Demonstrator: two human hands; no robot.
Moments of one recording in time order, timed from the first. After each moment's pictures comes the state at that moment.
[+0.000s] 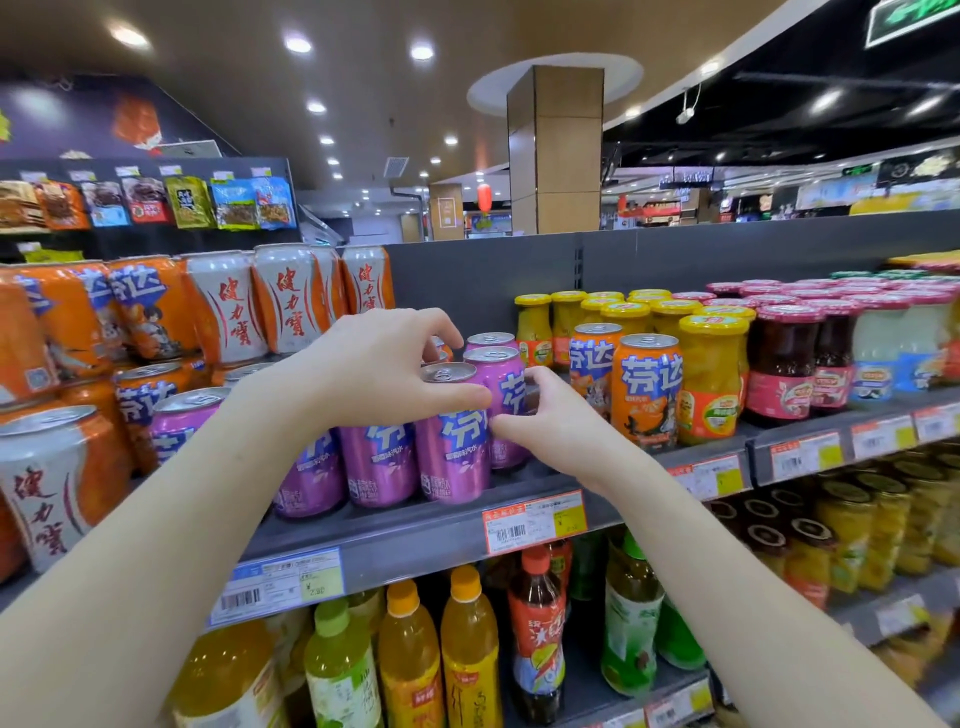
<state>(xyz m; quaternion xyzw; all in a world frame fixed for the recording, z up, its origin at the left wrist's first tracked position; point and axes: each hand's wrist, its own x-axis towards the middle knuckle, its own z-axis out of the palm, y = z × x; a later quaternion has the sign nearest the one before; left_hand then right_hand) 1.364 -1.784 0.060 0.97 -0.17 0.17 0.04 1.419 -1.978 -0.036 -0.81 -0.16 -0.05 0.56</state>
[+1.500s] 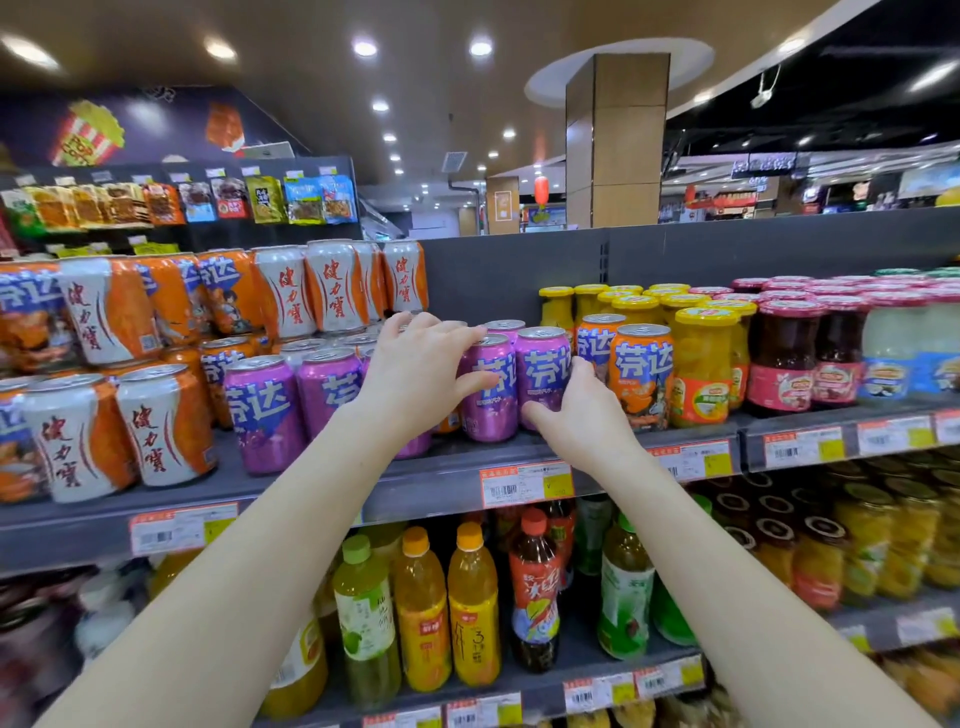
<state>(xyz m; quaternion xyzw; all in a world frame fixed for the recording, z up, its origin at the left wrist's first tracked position) 1.371 -1.813 0.008 0.93 -0.11 0.35 -0.05 1.404 -2.002 -0.050 -0.89 -0.09 -0.19 0.41</state>
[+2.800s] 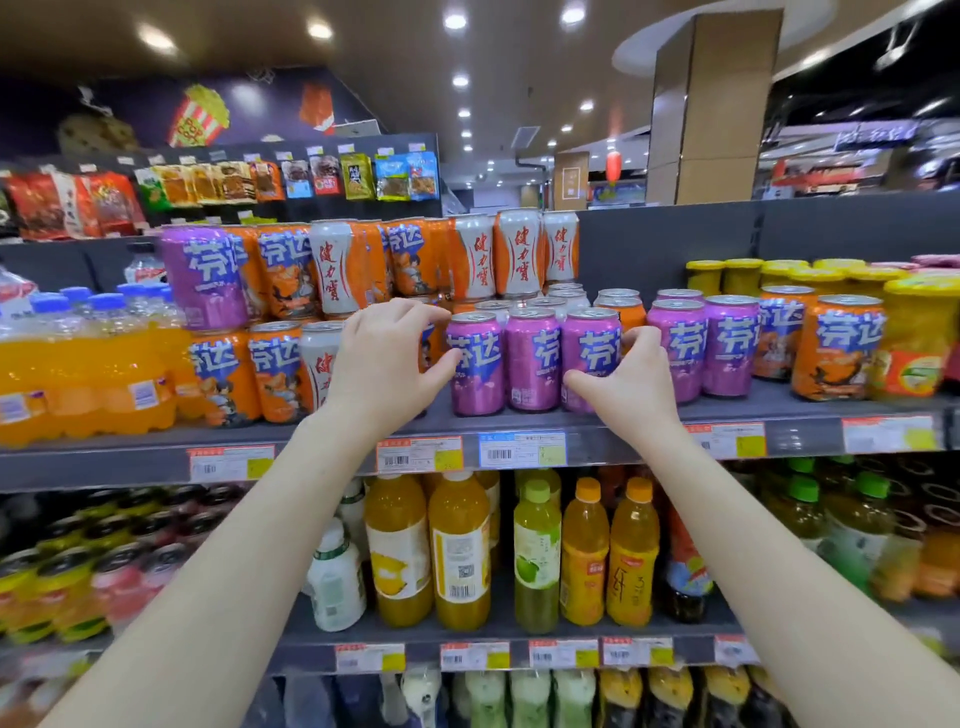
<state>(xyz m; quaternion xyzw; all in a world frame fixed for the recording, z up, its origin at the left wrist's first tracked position) 1.257 -1.602 -0.014 0.89 -0.04 0.45 0.04 1.348 -1.849 -0.052 -0.83 -0.10 -0.25 0.50</state>
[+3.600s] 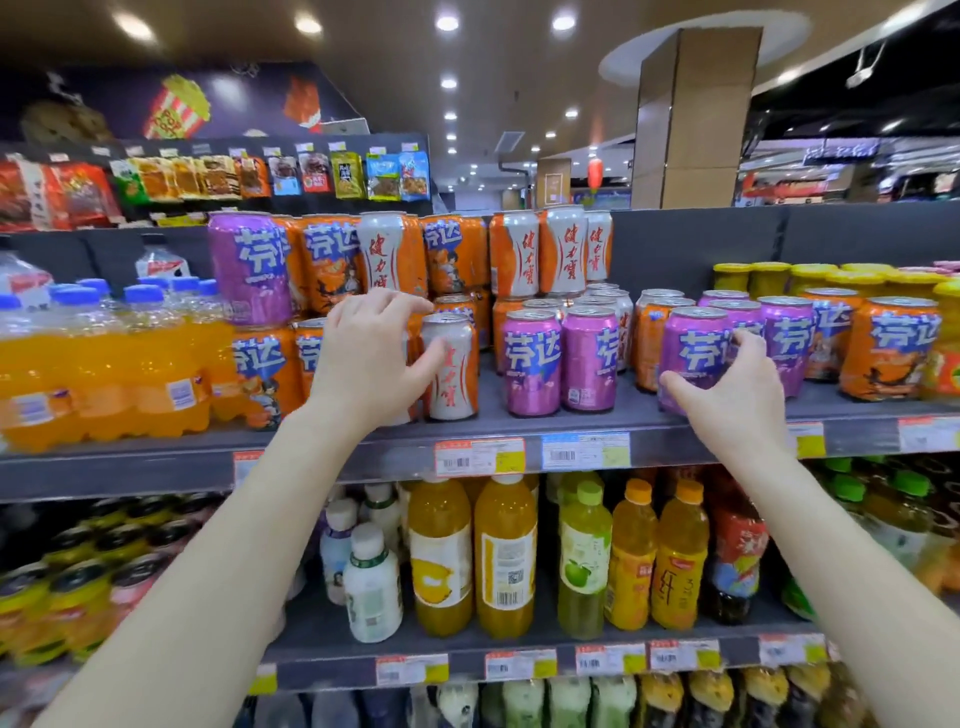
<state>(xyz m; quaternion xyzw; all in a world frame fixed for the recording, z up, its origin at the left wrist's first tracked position) 1.252 -1.519 -0.013 0.88 -0.05 0.46 0.06 1.325 -1.859 -0.060 -0.83 -0.01 -0.34 0.44</state>
